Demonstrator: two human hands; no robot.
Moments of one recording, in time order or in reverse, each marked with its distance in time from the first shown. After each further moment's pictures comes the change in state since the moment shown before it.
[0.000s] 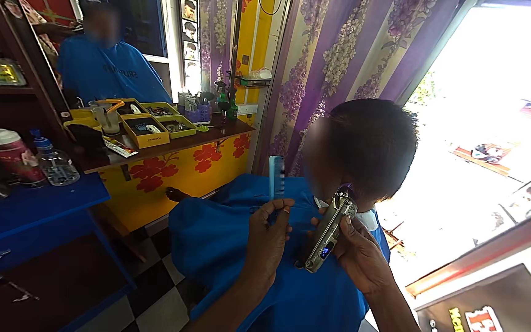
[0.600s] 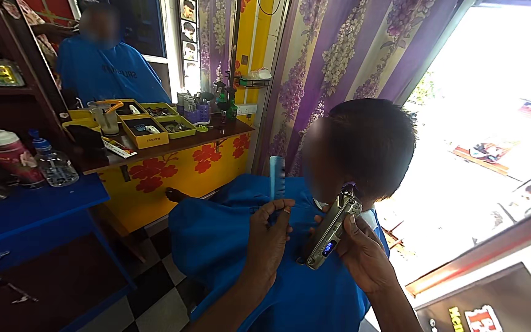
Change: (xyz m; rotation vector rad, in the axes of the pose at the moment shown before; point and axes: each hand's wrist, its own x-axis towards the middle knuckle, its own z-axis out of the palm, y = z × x) left_hand 0.000 0.000 0.001 -0.009 0.001 -0.004; right_hand -0.001 -0.003 -0.002 -0.032 -0.002 -0.065
